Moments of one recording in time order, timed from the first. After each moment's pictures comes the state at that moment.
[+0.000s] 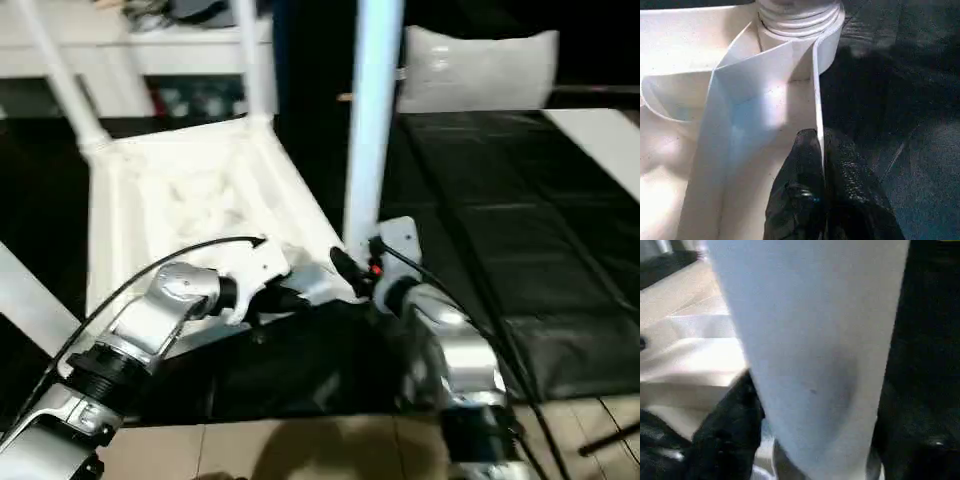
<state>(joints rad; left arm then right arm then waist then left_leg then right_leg) -0.55 0.23 -0.37 0.40 0.09 0.32 -0.99 -0.25 -0.21 -0.01 0.09 0.21 0.40 0.57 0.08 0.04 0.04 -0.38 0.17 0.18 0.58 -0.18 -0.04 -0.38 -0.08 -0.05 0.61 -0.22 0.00</state>
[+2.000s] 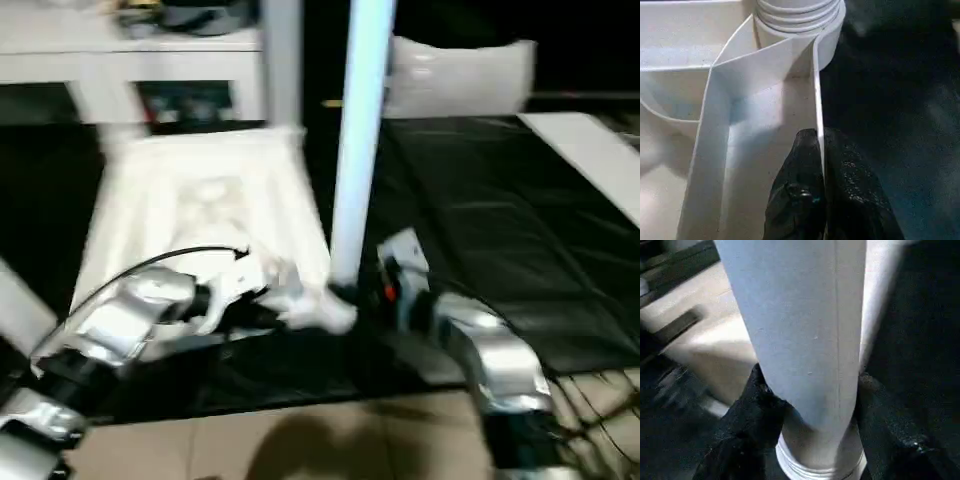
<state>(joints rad) -0.53 0.27 -0.35 0.37 0.08 0.39 -1.03 -0.29 -0.24 0.00 0.08 0.23 0.56 0.64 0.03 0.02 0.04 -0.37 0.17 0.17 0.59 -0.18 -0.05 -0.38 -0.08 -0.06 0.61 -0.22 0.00</state>
